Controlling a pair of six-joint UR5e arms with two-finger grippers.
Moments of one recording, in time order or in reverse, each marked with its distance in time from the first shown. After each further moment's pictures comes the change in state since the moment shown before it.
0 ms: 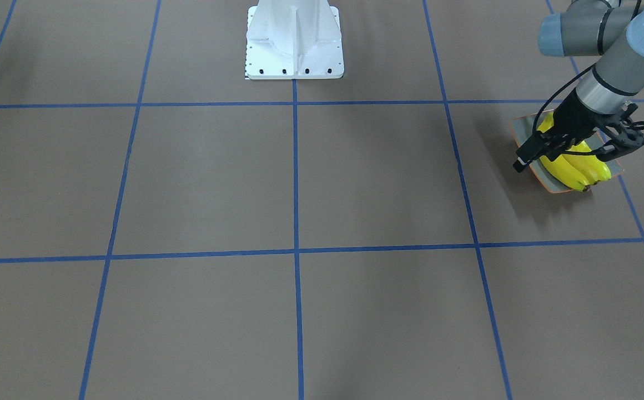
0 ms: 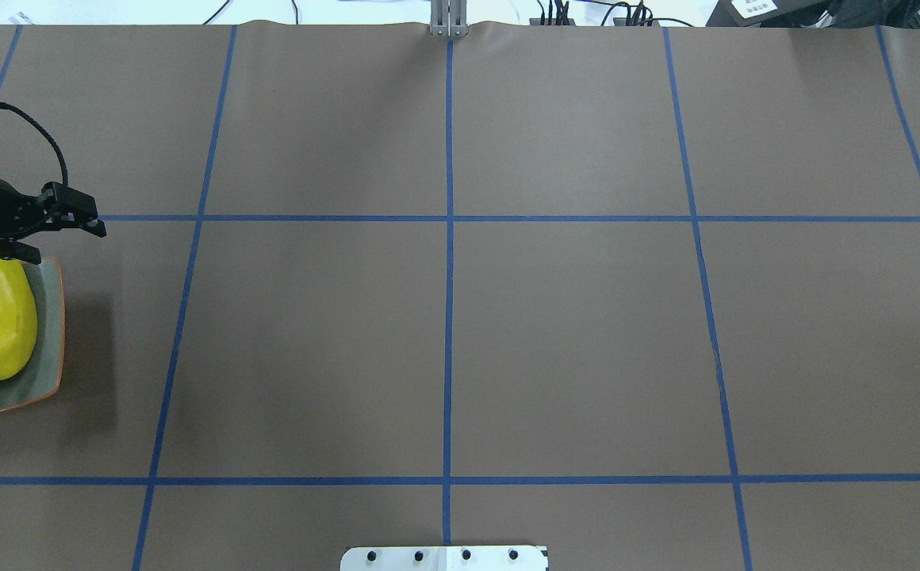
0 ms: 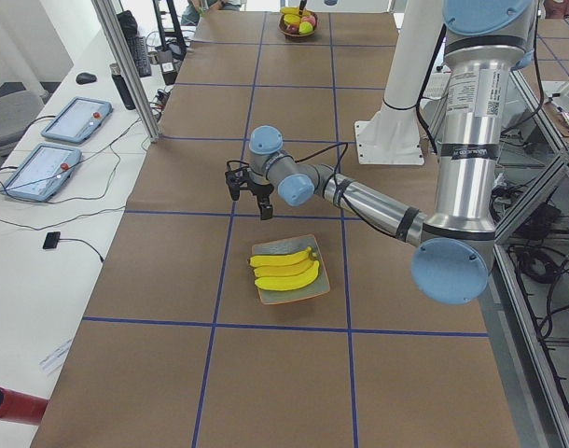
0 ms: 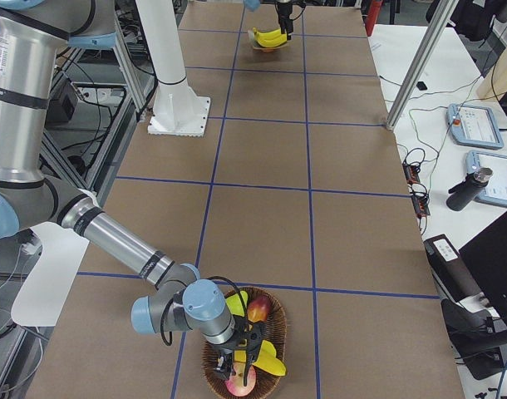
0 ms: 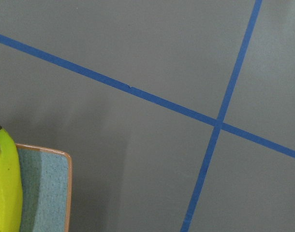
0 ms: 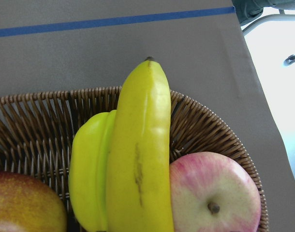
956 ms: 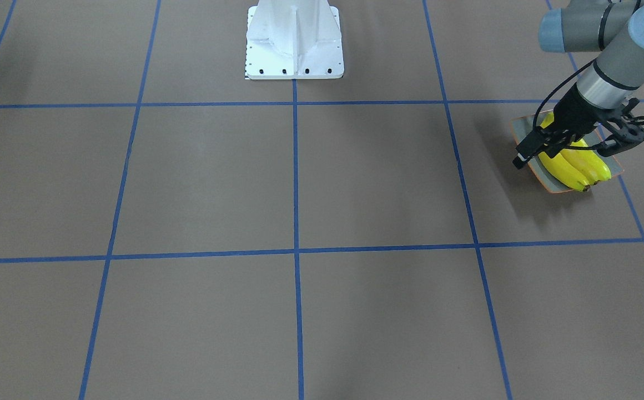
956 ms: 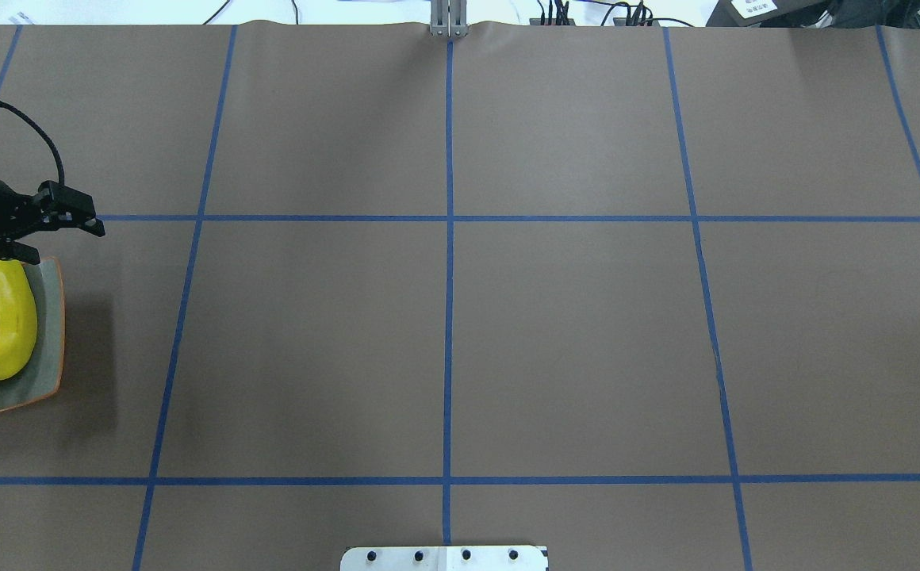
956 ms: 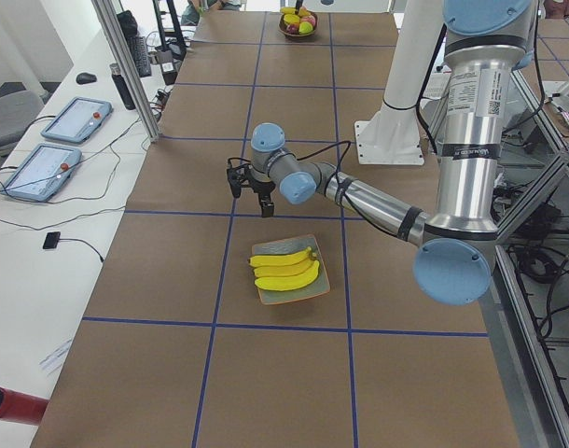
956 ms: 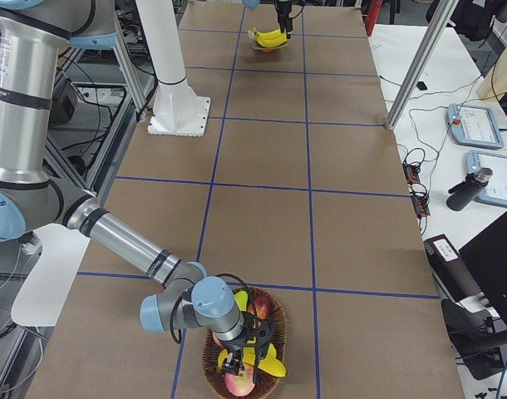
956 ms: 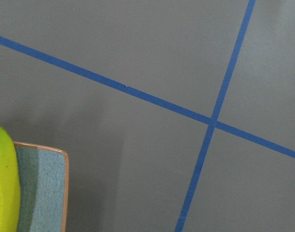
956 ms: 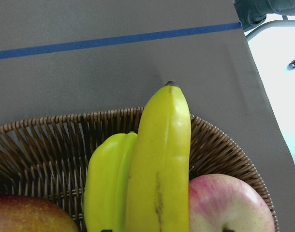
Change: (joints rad) left arm -0.002 0.009 -0.024 0.000 -0.003 -0.017; right arm -0.002 0.030 -0.001 -0.010 0.027 0.055
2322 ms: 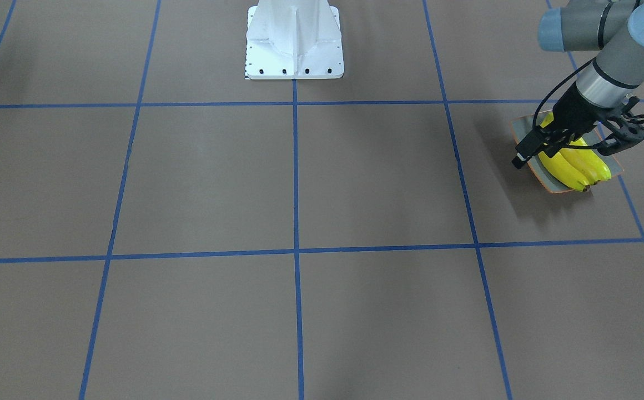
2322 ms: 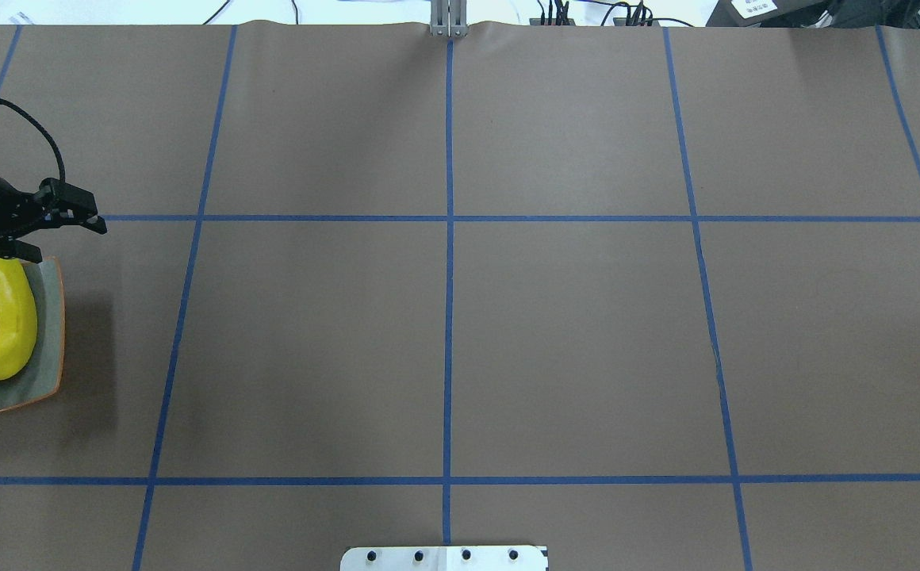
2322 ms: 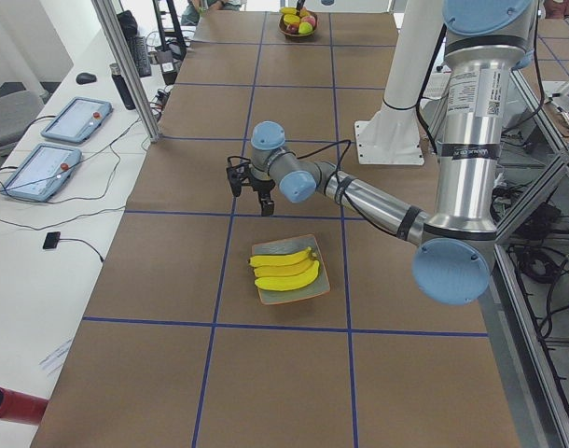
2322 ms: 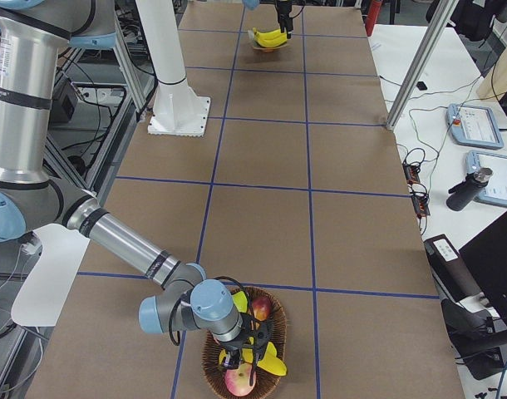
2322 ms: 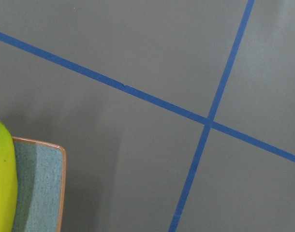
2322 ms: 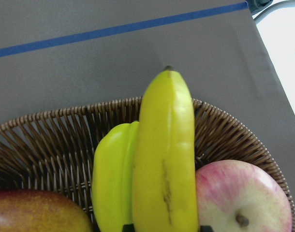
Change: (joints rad) left arm 0.001 -0.006 -0.002 0.000 0.003 -0.013; right arm 0.000 0.000 -0.006 0.002 0.028 -0.001
